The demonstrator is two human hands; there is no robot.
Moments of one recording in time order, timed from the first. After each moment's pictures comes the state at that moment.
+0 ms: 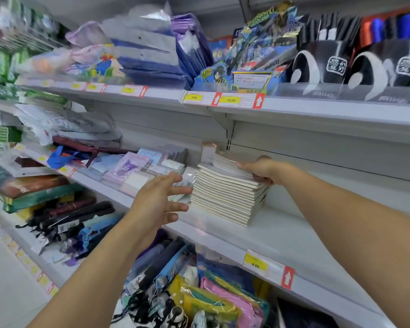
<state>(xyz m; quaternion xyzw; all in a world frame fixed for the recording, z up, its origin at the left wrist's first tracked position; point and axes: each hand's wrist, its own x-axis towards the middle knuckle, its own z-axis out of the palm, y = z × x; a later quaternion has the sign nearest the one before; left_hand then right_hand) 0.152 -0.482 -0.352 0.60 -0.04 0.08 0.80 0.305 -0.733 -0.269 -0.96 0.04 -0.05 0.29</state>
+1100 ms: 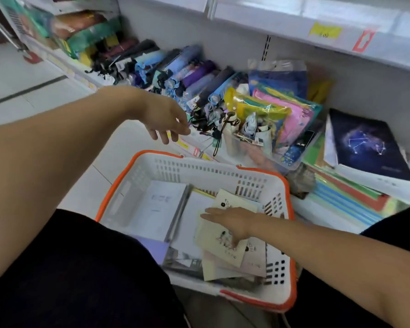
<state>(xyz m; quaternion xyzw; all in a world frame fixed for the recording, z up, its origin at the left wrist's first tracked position) 0.064 -0.408 -0.508 0.94 -0.07 -0.29 0.16 0.019 -0.642 -0.780 -0.84 -0.45 0.30 -0.08</state>
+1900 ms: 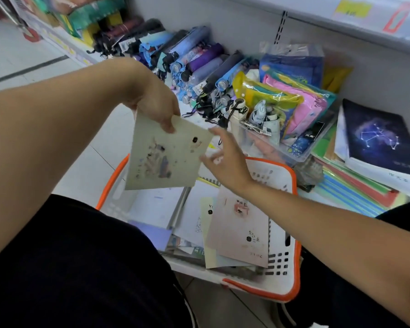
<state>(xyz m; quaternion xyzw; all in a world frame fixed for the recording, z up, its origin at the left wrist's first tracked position) 0.053 -0.399 -0.504 0.93 0.00 -0.36 0.08 0.038 -0.585 -0.699 -0.83 -0.23 -0.05 0.51</state>
